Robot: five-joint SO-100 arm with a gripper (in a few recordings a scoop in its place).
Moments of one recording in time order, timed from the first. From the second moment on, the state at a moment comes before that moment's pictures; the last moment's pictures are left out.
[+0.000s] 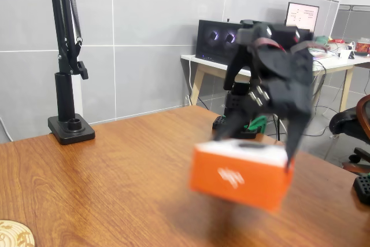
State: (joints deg) arm -38.5 83.6 60.8 59.2 82.4
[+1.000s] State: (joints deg) arm 11.2 120.5 126.9 61.2 73.4
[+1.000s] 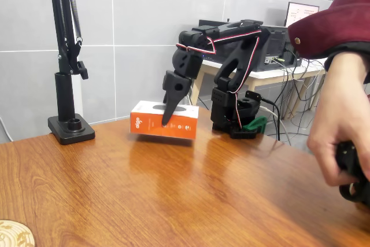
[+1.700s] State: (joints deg) arm 10.8 115.0 127.3 59.7 64.2
